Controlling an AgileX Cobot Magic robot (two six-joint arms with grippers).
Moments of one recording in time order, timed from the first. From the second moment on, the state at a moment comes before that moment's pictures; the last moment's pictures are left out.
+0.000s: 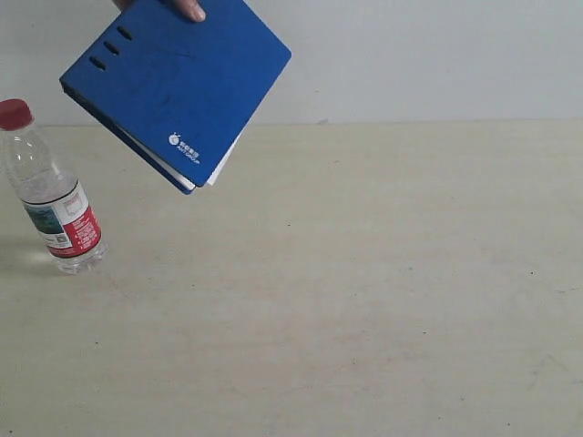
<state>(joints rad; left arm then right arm) -0.52 0.46 -0.46 -1.02 0.28 0.97 0.38 0.21 -0.46 1.03 0.08 -1.05</state>
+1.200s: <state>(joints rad) -0.51 0.12 -0.31 -0.67 0.21 0.53 0.38 0.01 -0.31 1.05 -0.03 -0.94</state>
